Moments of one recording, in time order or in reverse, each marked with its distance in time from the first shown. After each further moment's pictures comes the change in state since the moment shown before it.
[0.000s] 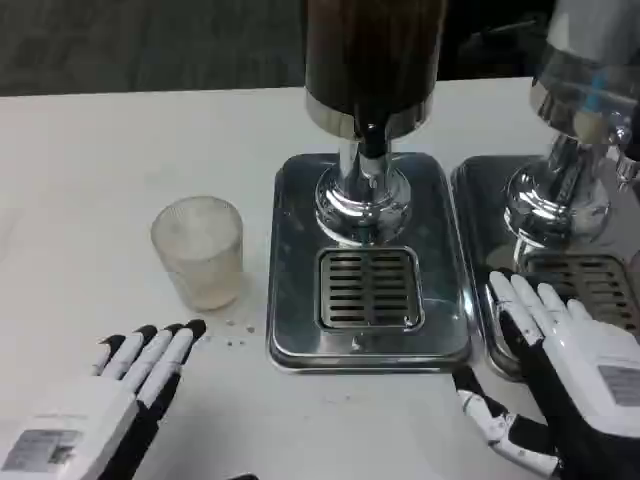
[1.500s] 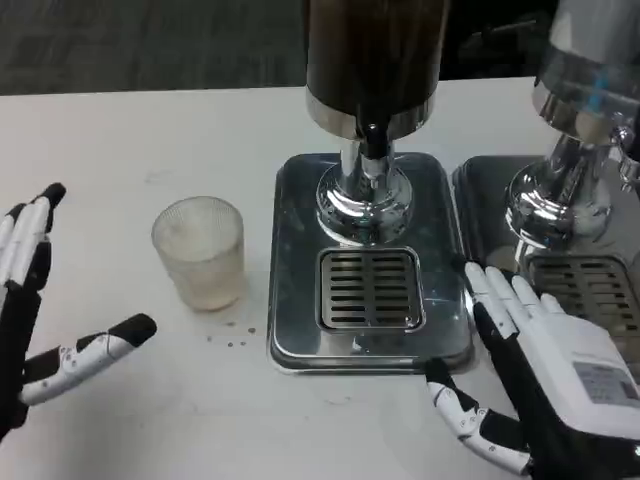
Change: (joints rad) left arm -0.439 -0.007 0.097 0.623 -0.236 -0.263 0.304; right arm 0.003 0.076 0.062 -0.036 -0.034 0.013 0.005
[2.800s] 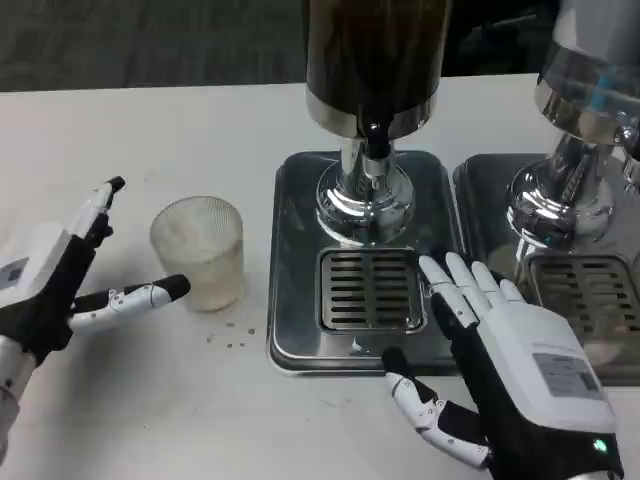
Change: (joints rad) left arm -0.595 0.077 -0.321 0.829 -0.040 -0.140 -0.055; right arm -0.024 0.069 0.095 -0.004 -0.053 0.007 -0.024
